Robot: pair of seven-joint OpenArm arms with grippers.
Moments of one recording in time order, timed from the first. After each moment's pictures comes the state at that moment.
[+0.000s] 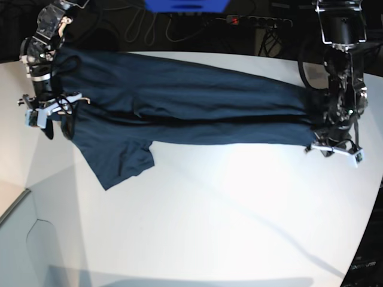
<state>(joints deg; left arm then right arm) 0.1 -16.1 -12.1 74.0 -31.5 4.4 23.2 -11.3 -4.8 41.3 86.2 -11.0 38.9 3.0</state>
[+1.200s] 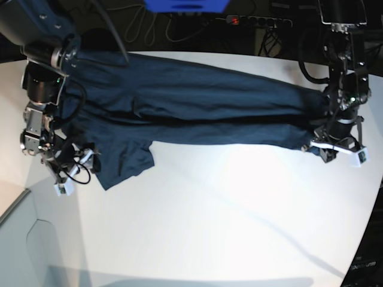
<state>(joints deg) 7.6 -15.7 -12.2 88.4 -31.7 4.7 23.1 21.2 11.3 24.8 43.5 -10.7 39.0 -19.6</state>
